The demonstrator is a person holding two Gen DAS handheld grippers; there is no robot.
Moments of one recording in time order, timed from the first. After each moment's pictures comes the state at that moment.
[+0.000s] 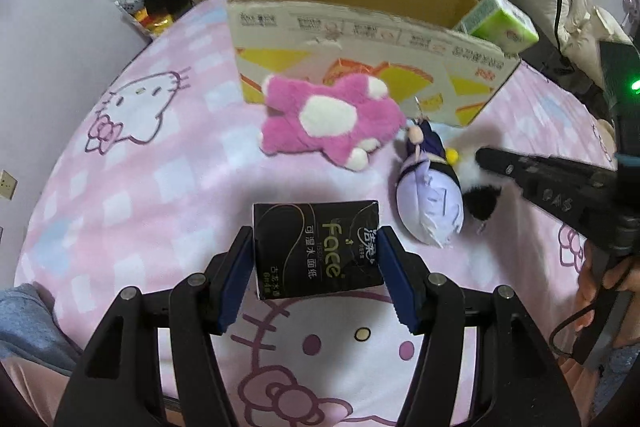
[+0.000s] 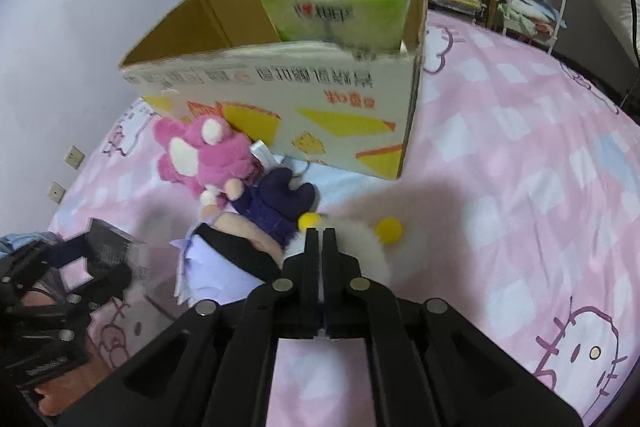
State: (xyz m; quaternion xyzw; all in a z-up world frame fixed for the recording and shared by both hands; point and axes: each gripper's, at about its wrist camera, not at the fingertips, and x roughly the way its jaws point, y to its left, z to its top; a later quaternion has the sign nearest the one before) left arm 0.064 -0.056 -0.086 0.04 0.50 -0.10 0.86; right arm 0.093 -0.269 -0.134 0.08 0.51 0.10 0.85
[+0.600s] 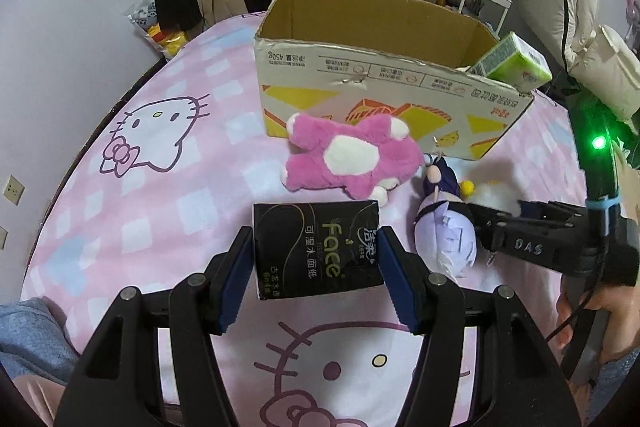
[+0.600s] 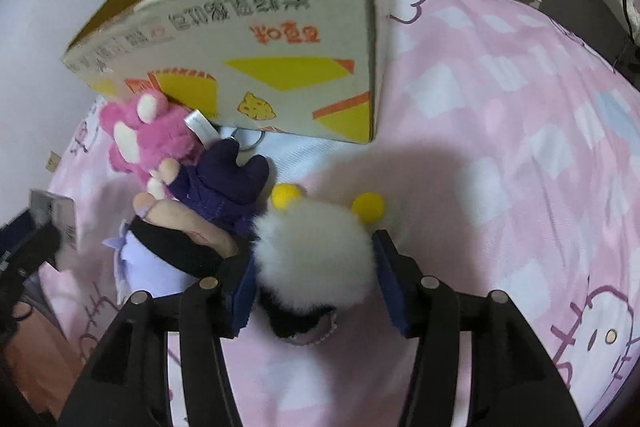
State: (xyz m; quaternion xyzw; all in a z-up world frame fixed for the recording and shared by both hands) left arm 0.078 -0.046 -0.077 0.04 0.48 -0.08 0.88; right arm 0.103 -0.277 -0.168 0.08 0.54 0.06 0.83
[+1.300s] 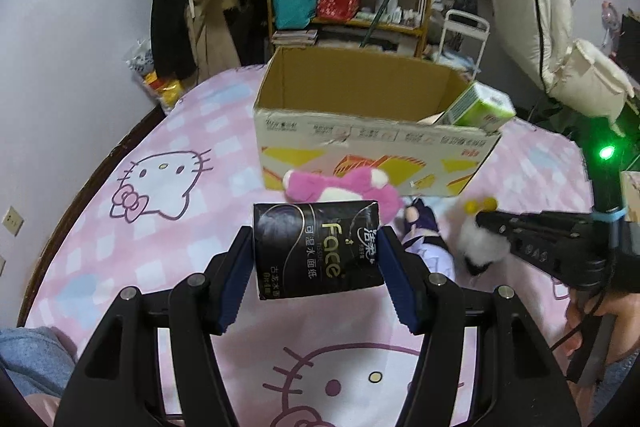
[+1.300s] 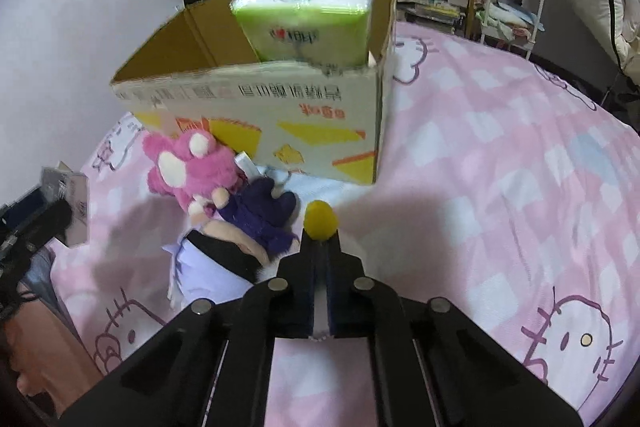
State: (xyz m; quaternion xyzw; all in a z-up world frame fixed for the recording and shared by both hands) left arm 0.061 -0.045 -0.046 0.04 0.39 -0.11 0.91; right arm 0.078 -0.276 -0.122 0.08 0.48 0.06 0.87
